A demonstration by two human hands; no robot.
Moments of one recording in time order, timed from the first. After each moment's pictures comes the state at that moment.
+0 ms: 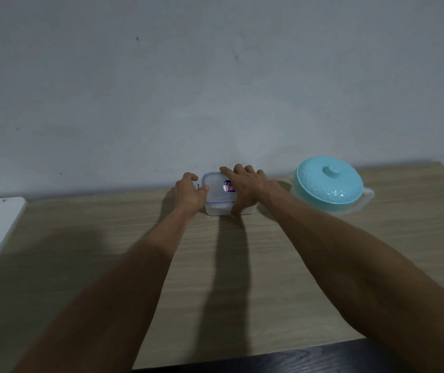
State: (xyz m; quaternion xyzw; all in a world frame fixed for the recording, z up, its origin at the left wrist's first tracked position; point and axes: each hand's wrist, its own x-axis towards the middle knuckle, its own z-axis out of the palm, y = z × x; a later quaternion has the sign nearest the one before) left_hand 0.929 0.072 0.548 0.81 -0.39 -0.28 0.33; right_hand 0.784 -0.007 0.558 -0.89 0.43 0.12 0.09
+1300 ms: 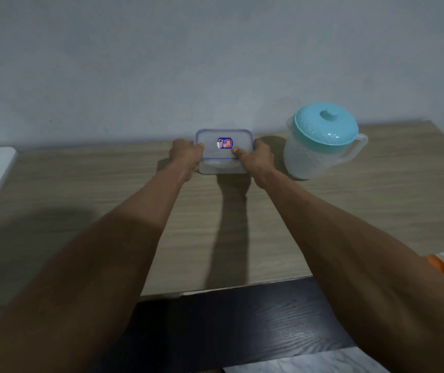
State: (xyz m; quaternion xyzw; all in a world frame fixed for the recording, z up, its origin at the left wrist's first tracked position) left_hand 0.918 0.099 0.538 0.79 -0.29 -0.36 0.40; right_hand 0.766 0.065 0.525 -0.57 0.65 -0.31 0.40
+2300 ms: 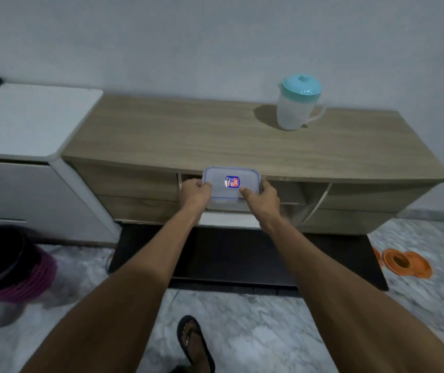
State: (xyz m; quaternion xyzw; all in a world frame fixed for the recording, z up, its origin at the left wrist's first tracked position) left_hand 0.779 0.463 0.517 0.78 -0.20 -0.34 0.48; right_hand 0.627 0.429 0.537 -0.56 0.59 -0.32 0.48
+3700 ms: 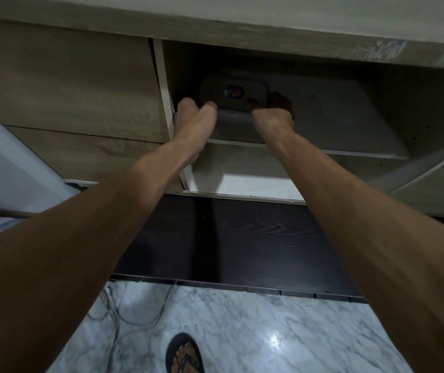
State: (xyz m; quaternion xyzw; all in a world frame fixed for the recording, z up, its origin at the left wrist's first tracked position) left_hand 0.859 0.349 0.305 0.77 -0.29 -0.27 0.50; right_hand 0.759 0.256 0.288 -0.61 0.59 -0.32 0.42
